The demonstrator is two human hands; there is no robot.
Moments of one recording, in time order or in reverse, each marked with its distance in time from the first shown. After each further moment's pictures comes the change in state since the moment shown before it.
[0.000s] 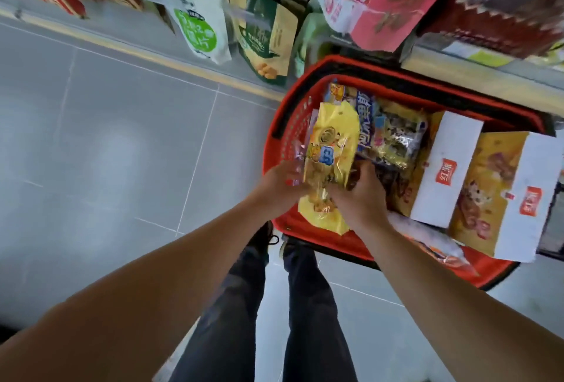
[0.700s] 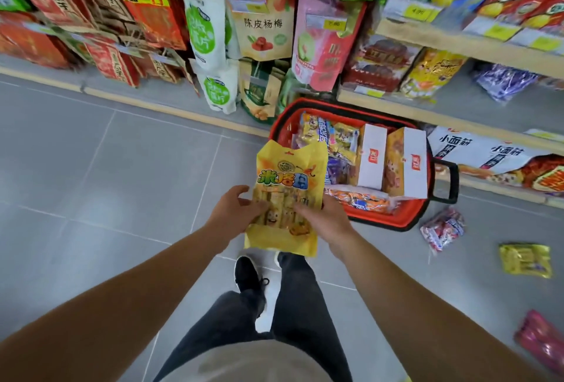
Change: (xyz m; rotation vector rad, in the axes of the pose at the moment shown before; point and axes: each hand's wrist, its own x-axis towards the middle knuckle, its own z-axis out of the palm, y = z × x) left_hand -0.288 -0.060 -0.042 -0.227 0.176 0.037; right_hand -0.297 -0.033 -0.027 0.234 -0.164 0.010
